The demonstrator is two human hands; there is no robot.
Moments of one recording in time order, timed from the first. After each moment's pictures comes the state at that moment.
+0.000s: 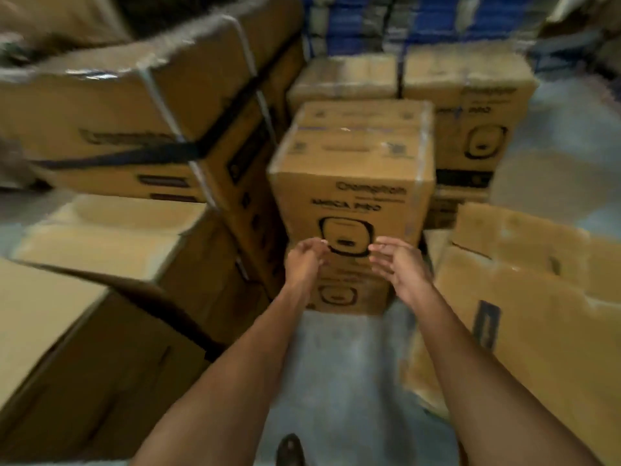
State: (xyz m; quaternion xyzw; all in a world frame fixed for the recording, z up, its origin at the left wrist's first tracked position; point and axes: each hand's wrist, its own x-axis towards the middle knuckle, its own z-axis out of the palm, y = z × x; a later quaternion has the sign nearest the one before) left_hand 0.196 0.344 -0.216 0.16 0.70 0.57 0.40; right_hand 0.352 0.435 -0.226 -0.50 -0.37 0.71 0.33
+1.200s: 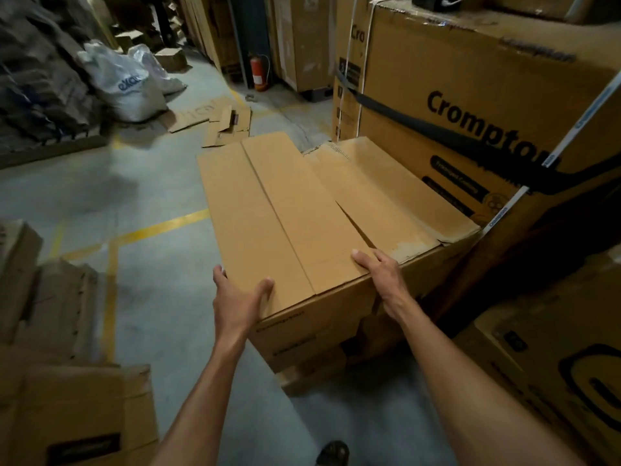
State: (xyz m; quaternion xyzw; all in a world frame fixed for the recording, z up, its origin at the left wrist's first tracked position) left_hand -0.056 -0.089 -0.214 -0.20 0.83 0.53 -0.02; right_hand -0.069 0.167 -0.206 -0.24 -0.74 0.62 -0.03
